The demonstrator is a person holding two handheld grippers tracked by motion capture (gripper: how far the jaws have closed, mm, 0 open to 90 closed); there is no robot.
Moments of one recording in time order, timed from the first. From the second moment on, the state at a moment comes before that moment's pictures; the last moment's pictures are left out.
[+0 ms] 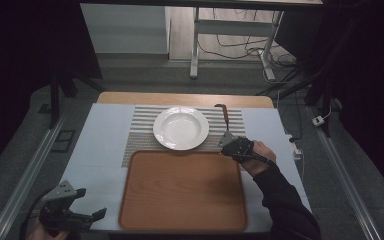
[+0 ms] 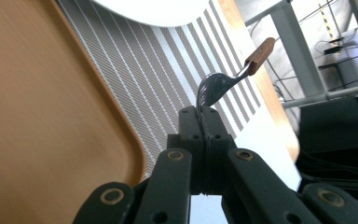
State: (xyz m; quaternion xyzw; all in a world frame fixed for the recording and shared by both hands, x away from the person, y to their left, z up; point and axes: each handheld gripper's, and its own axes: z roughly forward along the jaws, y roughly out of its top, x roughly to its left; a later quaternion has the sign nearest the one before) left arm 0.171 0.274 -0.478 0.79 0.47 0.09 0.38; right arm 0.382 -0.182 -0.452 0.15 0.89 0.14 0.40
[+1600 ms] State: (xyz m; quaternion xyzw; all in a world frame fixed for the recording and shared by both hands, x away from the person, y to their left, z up) left arm 0.246 0.195 -0.457 0.87 0.30 0.04 0.39; right arm 0.273 -0.207 -0.425 0.13 0.86 0.48 0.00
